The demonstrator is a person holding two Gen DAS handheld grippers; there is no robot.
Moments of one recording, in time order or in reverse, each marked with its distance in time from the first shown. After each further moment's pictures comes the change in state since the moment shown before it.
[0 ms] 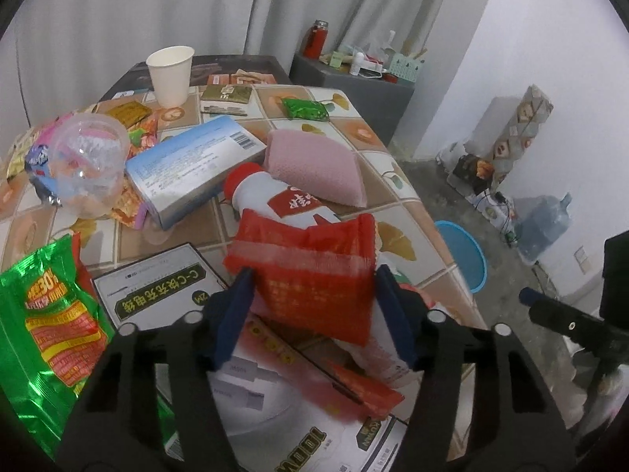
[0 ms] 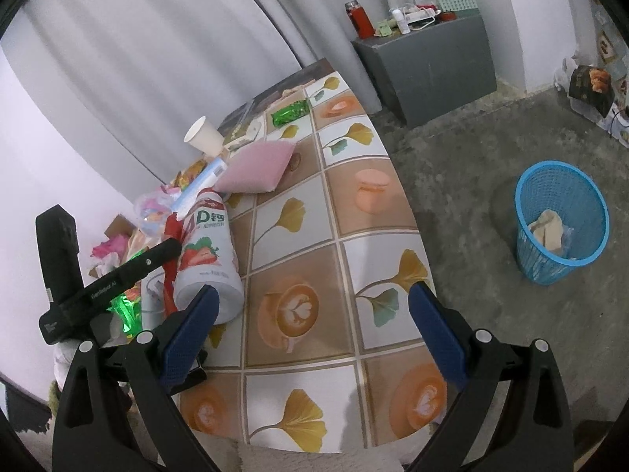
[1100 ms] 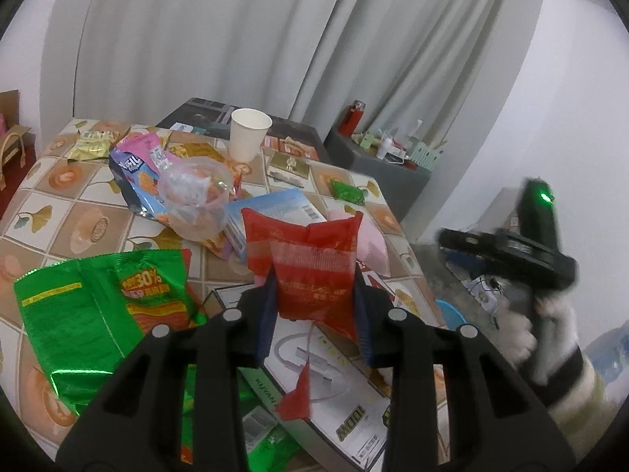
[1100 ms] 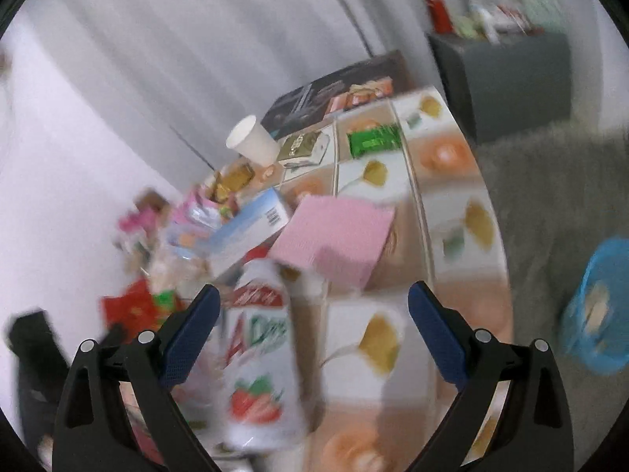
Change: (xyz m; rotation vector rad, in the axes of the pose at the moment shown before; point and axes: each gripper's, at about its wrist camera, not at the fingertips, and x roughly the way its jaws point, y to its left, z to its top) left arm -0.092 0.058 -0.013 -0.176 -0.274 0.001; right arm 0.106 0.087 0.131 -0.316 0.108 0.083
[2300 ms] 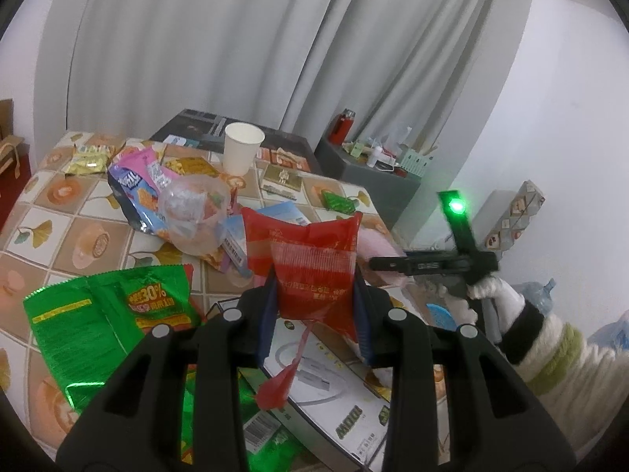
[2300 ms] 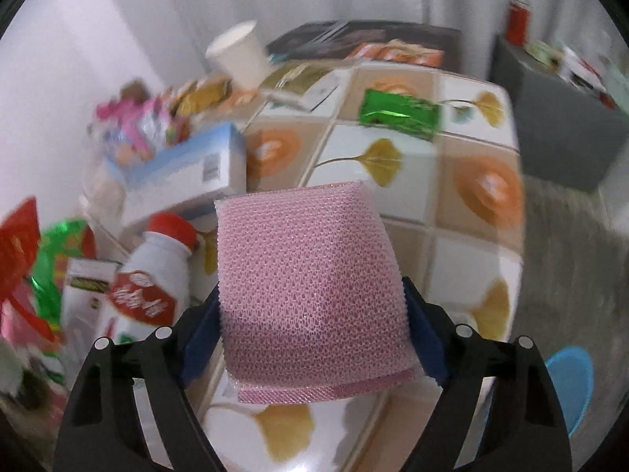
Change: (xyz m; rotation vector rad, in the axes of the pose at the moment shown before) left arm -0.020 -0.002 0.006 0.030 -0.035 -0.029; right arm 0.058 -0.029 0.011 -0.125 0.175 -0.021
